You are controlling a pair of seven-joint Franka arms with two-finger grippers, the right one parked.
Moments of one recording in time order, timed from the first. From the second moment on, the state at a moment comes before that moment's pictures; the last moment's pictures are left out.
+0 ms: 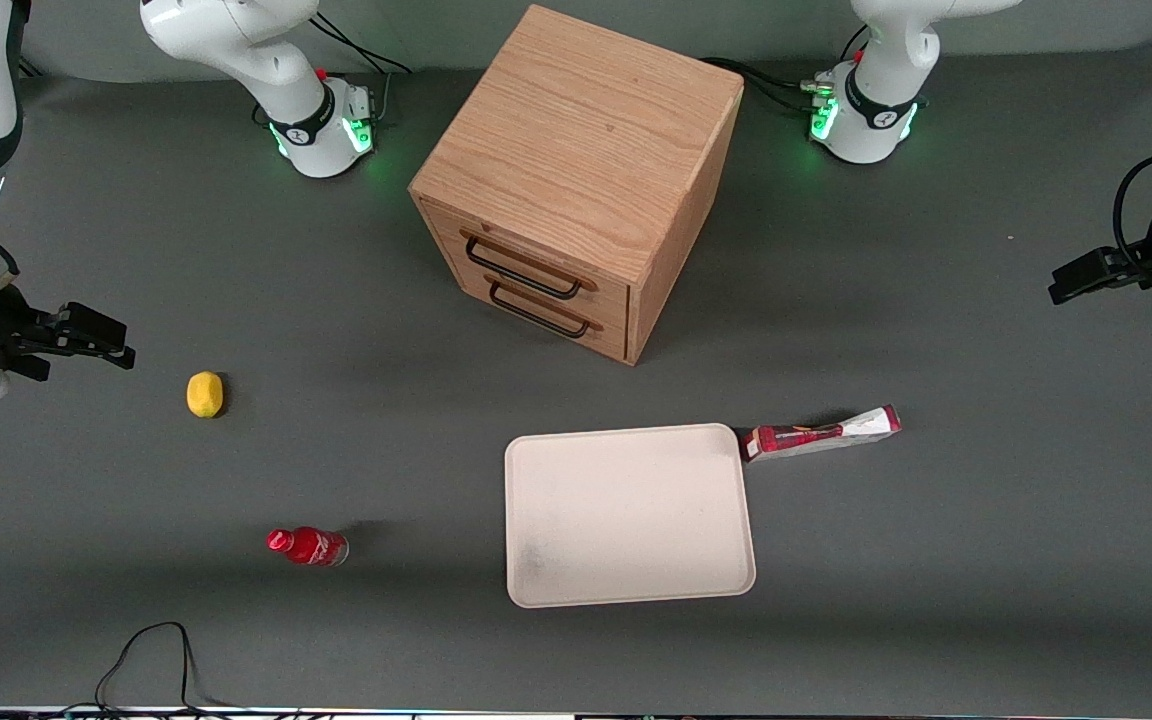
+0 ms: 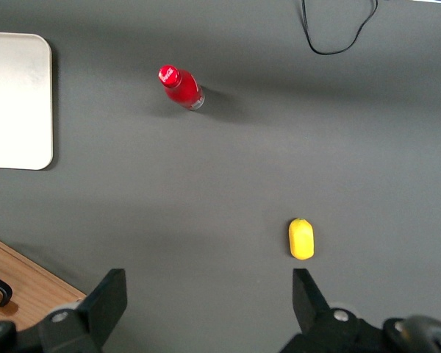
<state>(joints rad) 0.08 -0.01 -0.04 -1.69 0.02 1.60 -0.12</state>
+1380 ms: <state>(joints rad) 0.04 0.06 -0.11 -1.57 0.02 1.52 -0.03</state>
